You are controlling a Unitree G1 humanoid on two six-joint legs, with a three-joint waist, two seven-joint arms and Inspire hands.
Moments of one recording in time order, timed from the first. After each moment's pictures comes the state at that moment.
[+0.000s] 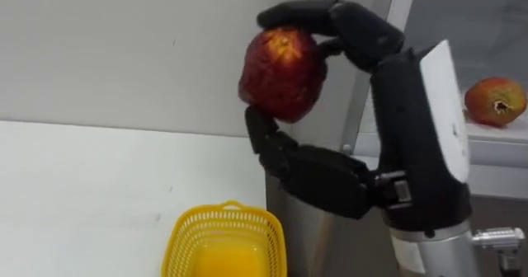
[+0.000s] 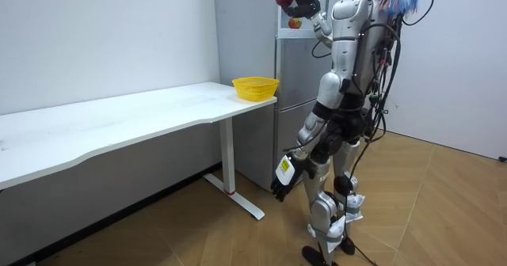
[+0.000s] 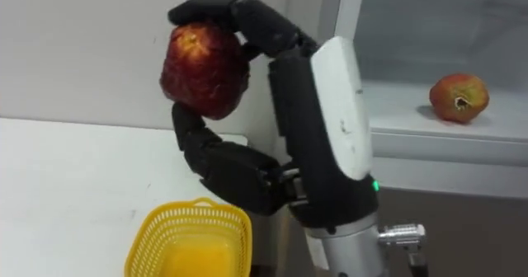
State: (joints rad) left arm 0.10 0.26 -0.10 1.14 0.35 0.02 0.03; right arm -0.28 -0.31 0.35 -0.41 -0.53 -0.19 -0.34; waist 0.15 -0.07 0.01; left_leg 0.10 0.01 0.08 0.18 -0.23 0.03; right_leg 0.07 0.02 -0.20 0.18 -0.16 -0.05
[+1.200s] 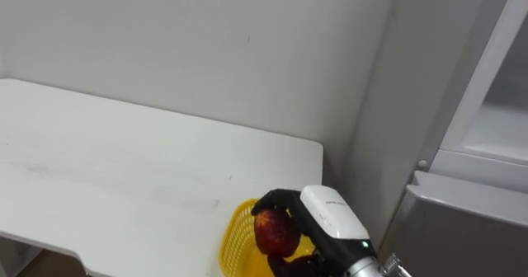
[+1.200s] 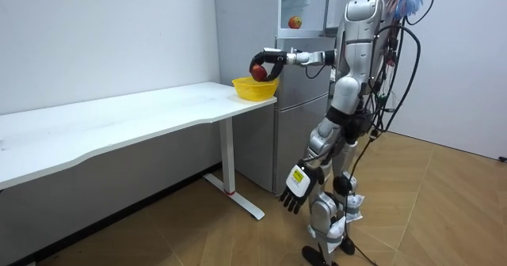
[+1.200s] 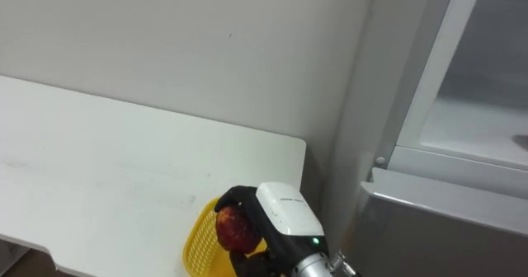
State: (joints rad) left arm 0.12 0.27 -0.09 1.12 0.37 0.04 0.02; right arm -0.30 -0.35 0.45 0.22 -0.60 -0.09 -0.16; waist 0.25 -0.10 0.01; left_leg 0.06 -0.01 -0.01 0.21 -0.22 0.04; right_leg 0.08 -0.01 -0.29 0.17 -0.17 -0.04
